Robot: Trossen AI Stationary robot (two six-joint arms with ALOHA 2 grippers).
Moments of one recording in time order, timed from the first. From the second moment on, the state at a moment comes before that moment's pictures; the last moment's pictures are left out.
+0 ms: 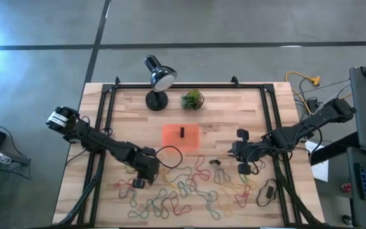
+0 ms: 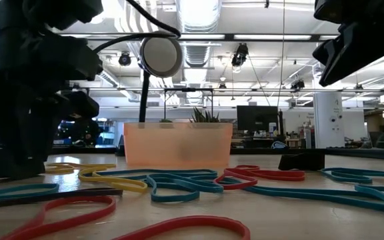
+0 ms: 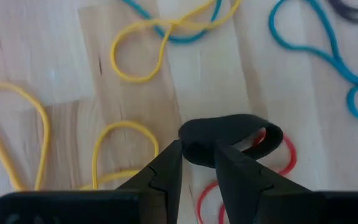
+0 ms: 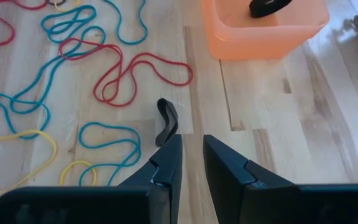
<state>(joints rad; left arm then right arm) -0.39 1.50 0.75 -0.42 0.10 -0.23 0.42 1.06 0.67 -0.52 0.32 0.40</state>
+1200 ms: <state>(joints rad) -0.39 1.49 0.82 -0.43 0.09 -0.22 0.42 1.06 0.62 -0.45 0.32 0.39</state>
